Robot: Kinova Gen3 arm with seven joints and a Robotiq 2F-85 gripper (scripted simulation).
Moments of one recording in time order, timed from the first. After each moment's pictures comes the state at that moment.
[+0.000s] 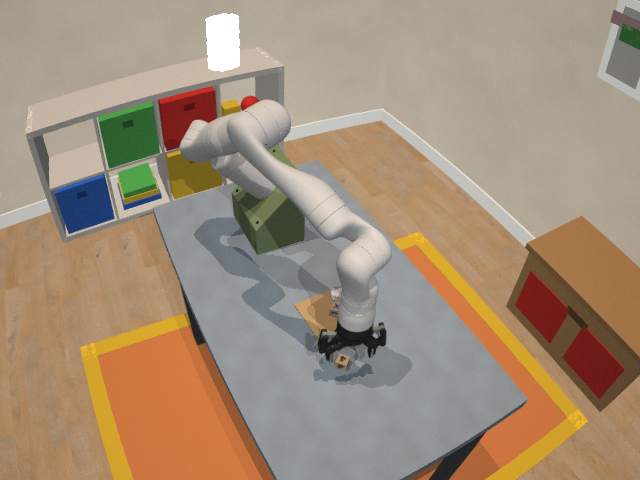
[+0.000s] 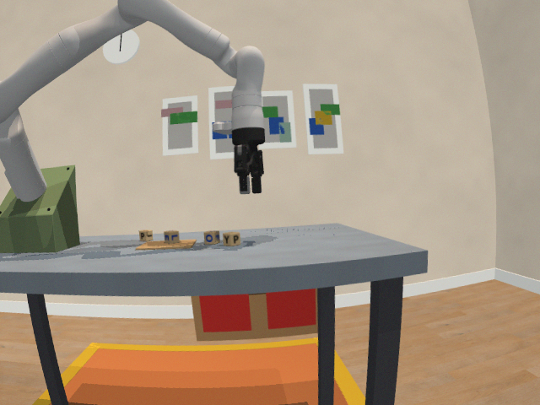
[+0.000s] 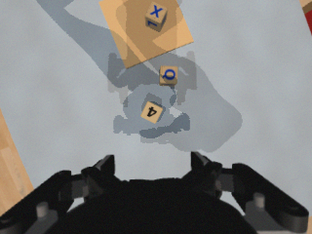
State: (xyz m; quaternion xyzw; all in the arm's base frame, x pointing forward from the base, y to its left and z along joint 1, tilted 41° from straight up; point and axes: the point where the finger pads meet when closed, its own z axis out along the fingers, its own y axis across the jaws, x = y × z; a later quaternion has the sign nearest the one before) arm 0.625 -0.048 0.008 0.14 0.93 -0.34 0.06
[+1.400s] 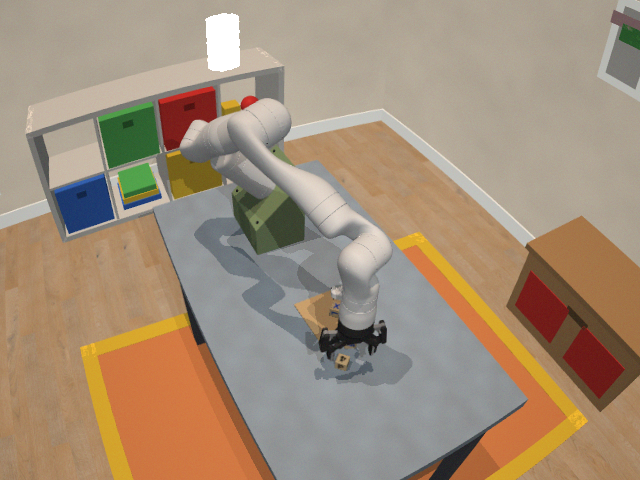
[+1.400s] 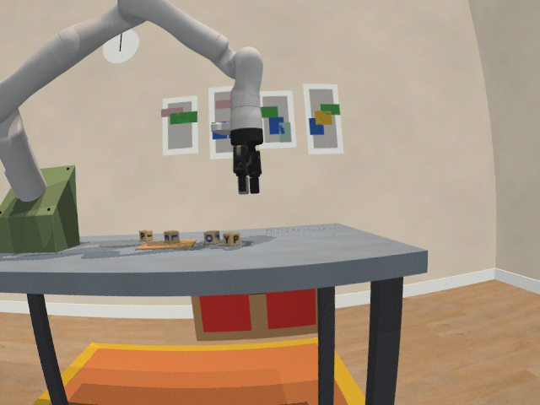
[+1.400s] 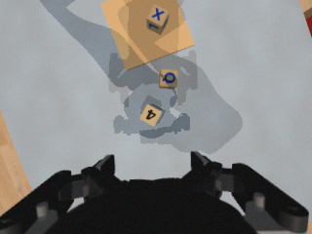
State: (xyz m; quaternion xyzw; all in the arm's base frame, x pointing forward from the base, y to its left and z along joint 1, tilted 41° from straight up) arm 0.621 -0.045 0.005 0.12 0.93 -0.34 0.06
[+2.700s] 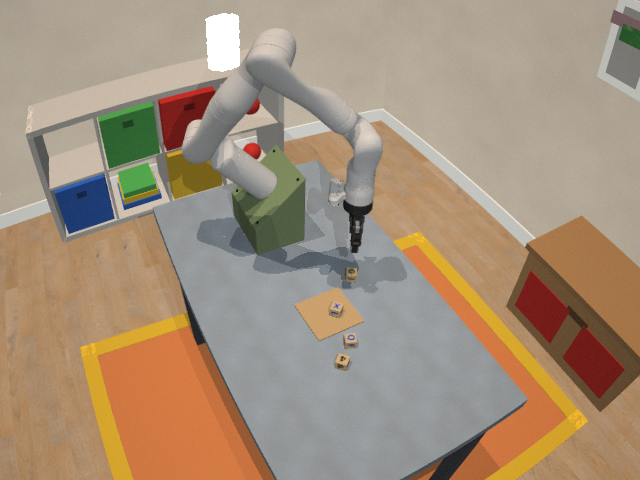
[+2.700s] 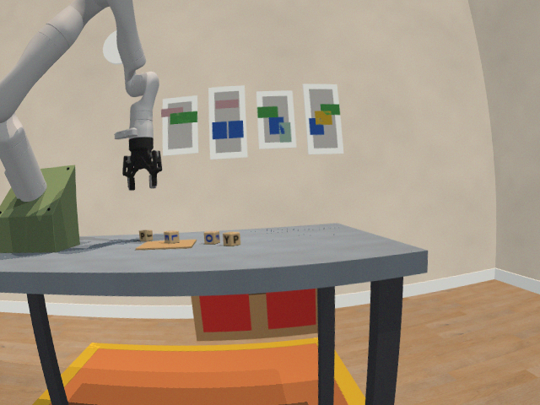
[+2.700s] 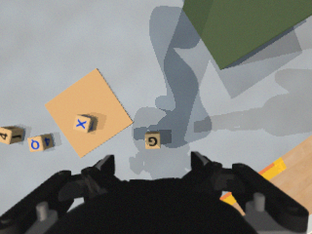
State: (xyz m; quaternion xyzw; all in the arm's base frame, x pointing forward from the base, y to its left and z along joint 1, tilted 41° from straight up) arm 0.310 0.101 -0.091 -0.48 0.80 -0.31 -0.17
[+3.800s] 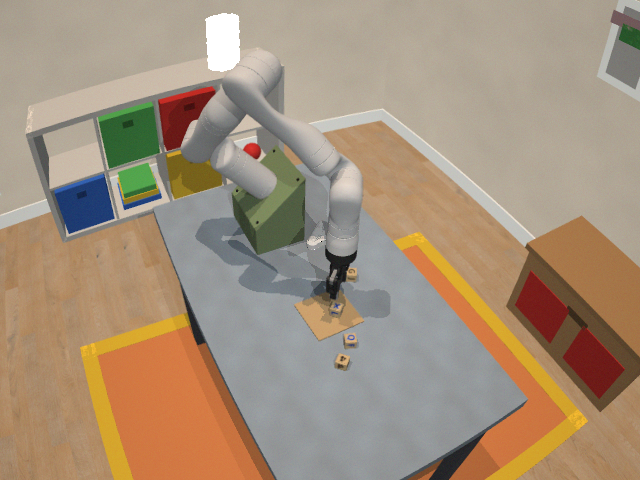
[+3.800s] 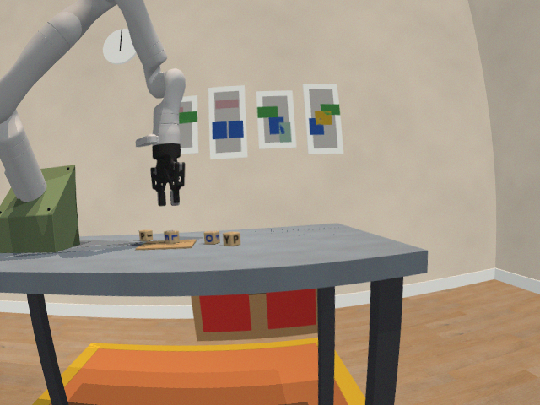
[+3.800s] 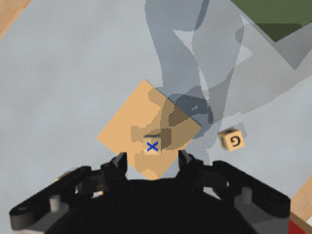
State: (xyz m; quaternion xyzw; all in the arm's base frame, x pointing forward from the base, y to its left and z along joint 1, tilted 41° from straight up) arm 0.412 0.002 -0.055 -0.36 0.87 -0.33 -0.12
